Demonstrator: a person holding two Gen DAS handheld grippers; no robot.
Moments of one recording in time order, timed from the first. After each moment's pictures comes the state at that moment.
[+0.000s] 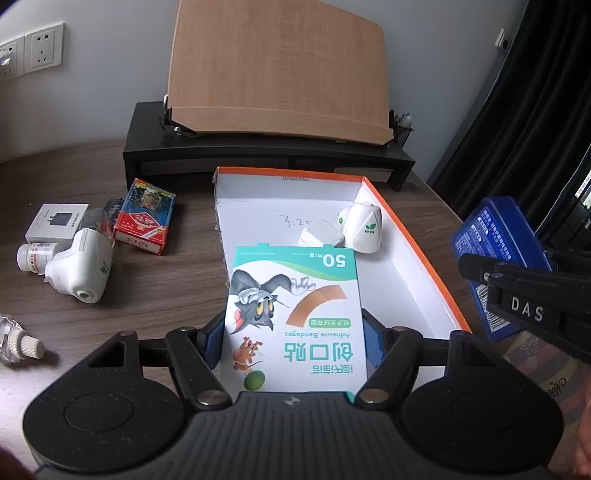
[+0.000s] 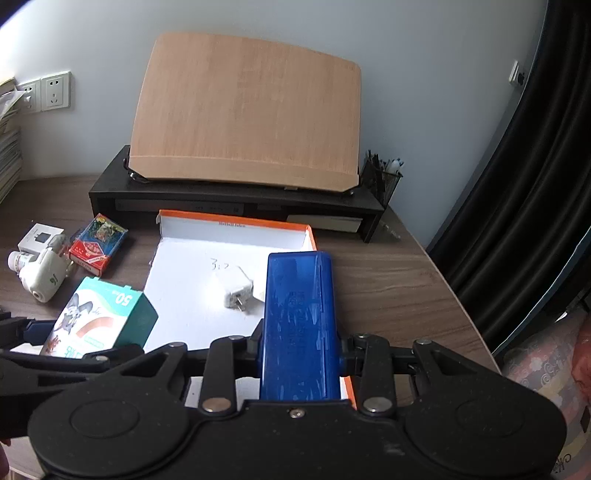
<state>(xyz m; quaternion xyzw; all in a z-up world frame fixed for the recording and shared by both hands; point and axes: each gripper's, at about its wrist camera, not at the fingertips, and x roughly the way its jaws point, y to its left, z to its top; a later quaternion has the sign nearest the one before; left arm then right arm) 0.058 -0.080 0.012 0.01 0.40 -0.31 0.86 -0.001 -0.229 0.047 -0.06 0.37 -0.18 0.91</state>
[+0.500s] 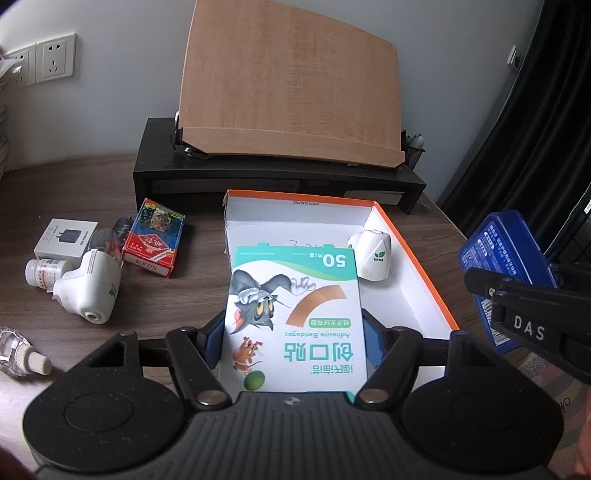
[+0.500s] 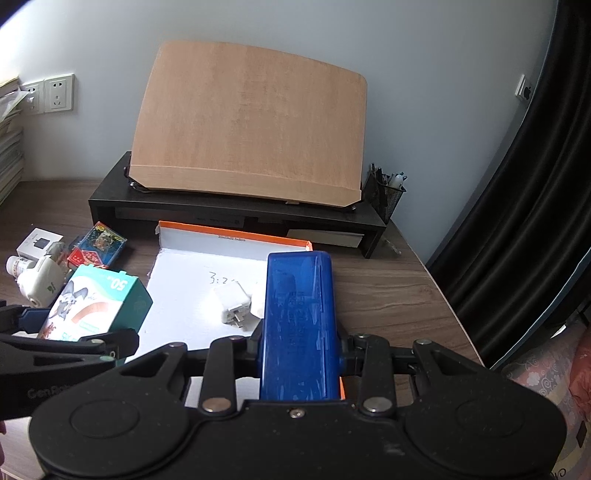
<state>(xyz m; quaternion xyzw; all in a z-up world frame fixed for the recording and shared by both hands) 0.068 -0.086 0.020 0.00 0.39 -0.29 0.87 0.010 -0.235 0.051 -0.07 0.36 -0.17 0.91</state>
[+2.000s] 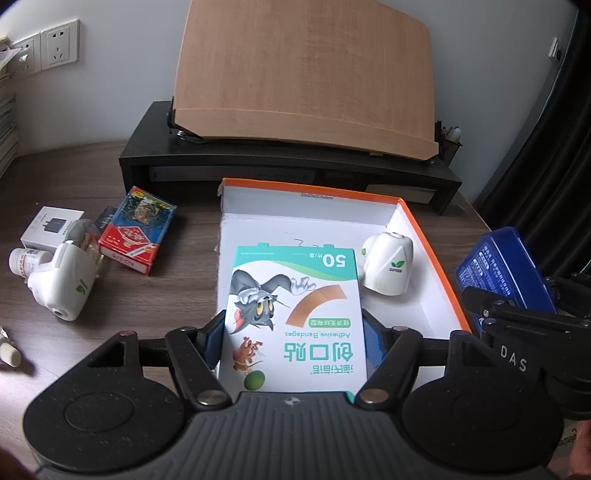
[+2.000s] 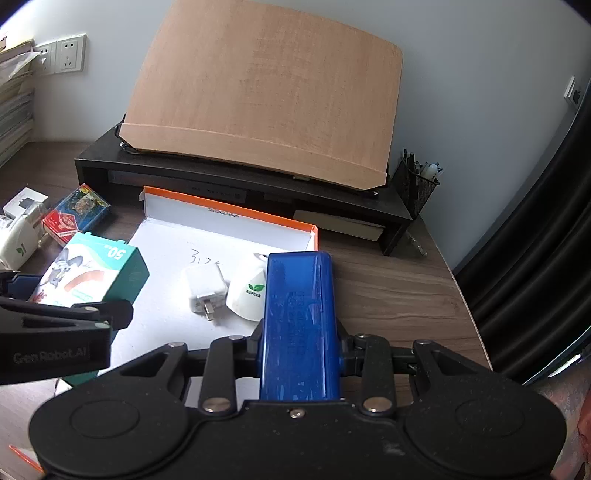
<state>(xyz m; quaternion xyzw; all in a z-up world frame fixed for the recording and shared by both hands) 0.085 -0.144 0.000 0.01 0.41 -0.23 0.88 0.047 -0.288 0.009 -0.10 0.39 -0.11 0.91</state>
